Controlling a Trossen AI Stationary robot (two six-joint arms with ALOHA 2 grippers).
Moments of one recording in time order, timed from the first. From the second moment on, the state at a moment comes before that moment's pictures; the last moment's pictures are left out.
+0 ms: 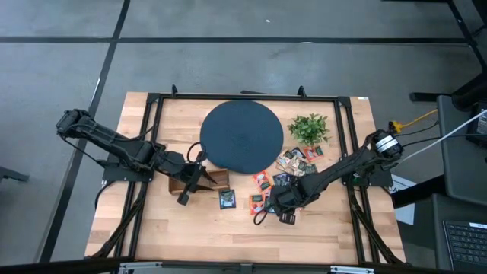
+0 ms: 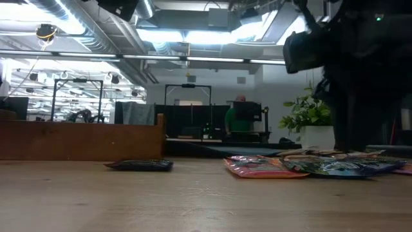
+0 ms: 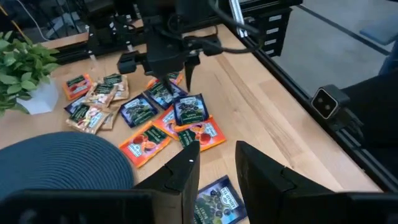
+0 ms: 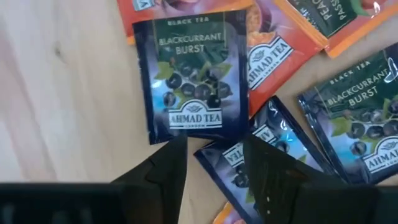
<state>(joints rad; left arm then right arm) -0.34 1.06 0.75 -0.16 -0.07 0.06 0.45 1.76 1.07 -0.65 0.06 0.65</state>
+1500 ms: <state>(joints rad) -0.34 1.06 0.75 -0.16 -0.07 -0.07 0.46 1.84 1.07 -0.59 0.10 0.67</state>
